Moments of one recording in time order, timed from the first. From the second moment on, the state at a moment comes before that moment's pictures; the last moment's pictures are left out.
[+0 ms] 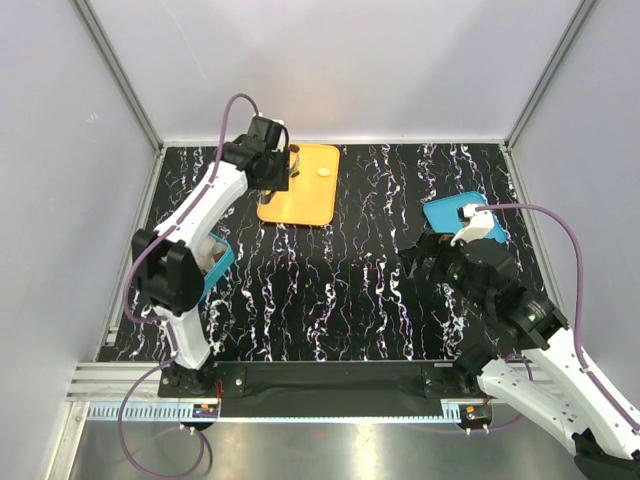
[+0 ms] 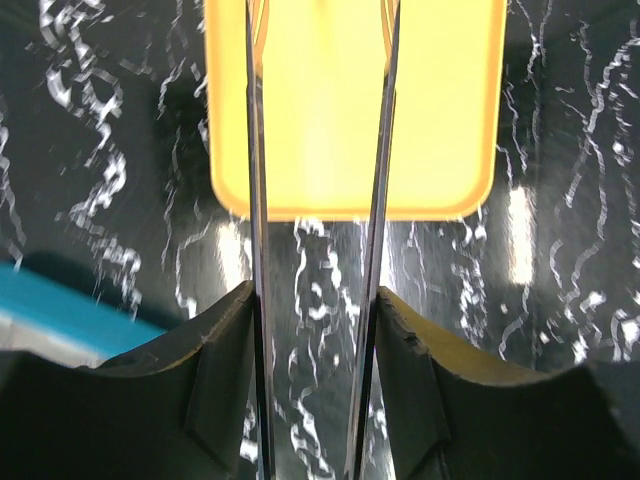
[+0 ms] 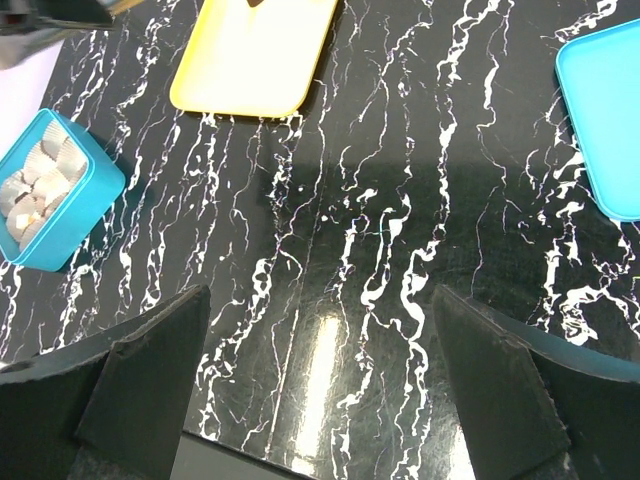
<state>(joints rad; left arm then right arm) -0.40 1.82 1.76 -0.83 -0.16 -0.27 0.65 0.65 0.88 -0.64 0.25 0.51</state>
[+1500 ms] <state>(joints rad) -0.42 2.09 1.82 -0.76 -0.23 -0.21 0.65 0.68 0.89 -0.63 0.30 0.50</state>
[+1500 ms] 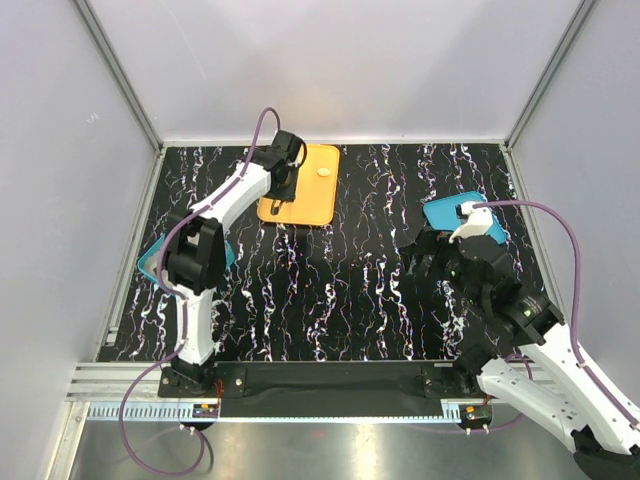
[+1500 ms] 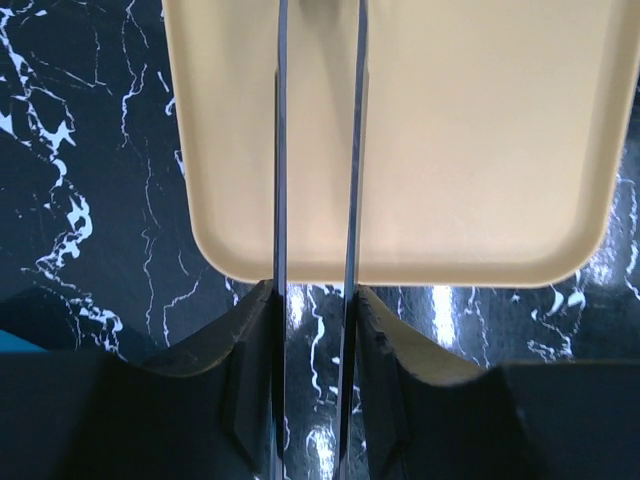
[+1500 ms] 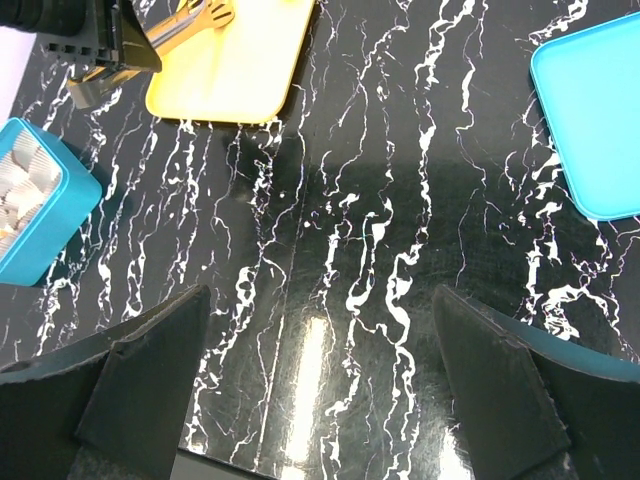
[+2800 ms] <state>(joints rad) -0.12 1.19 1.25 -1.12 -0.24 -0.32 0.65 0.64 0.85 -0.59 0.22 0.54</state>
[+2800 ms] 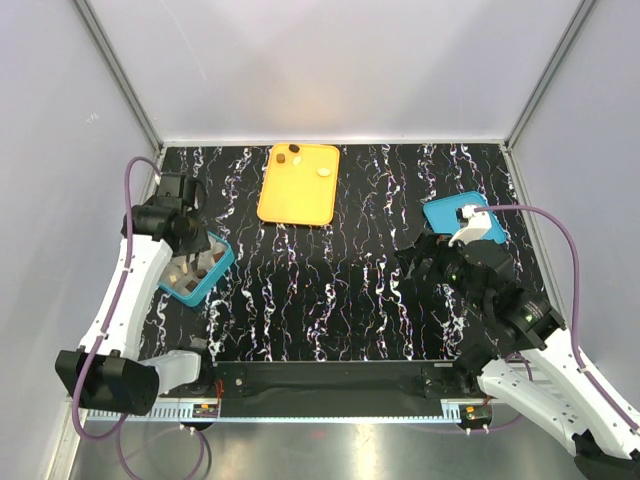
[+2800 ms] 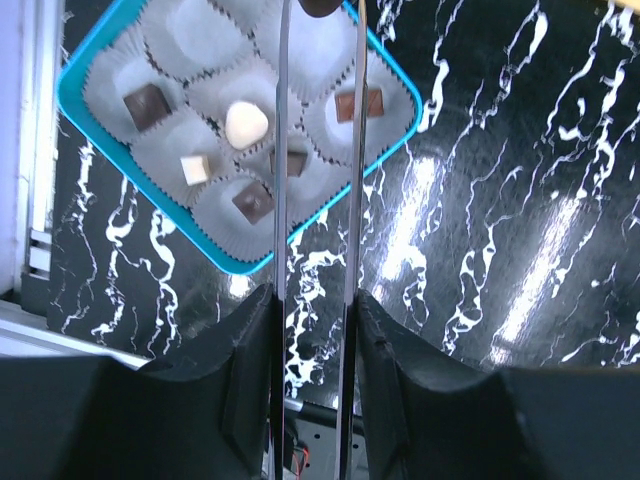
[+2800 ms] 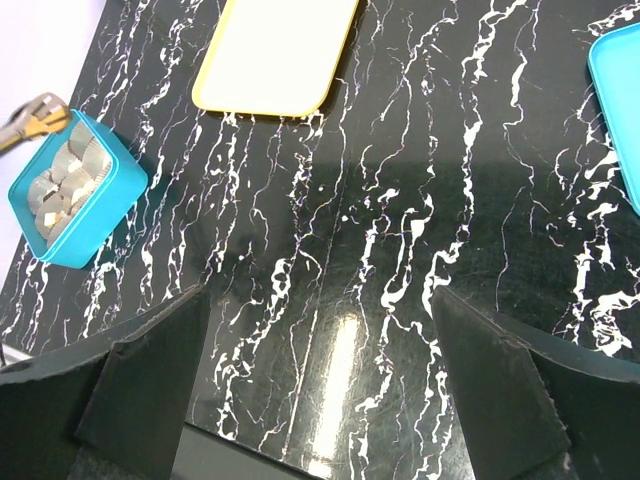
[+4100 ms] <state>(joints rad) -0.12 1.17 1.11 -1.07 -0.26 -0.35 0.65 0.59 0.85 -0.61 0.22 0.55</state>
